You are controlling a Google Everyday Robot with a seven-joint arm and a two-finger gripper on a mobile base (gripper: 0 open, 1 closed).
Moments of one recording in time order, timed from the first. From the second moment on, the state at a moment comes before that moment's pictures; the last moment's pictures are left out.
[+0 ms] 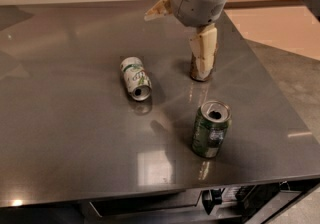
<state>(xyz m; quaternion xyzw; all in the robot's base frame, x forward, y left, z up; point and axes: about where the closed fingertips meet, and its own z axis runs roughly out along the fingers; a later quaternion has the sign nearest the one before) 0.540 -0.037 0.963 -0.90 0.39 -0.02 0.17</state>
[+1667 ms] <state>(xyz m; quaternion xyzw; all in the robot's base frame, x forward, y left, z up) 0.537 -0.002 0.928 -0.98 0.08 -0.05 0.15</state>
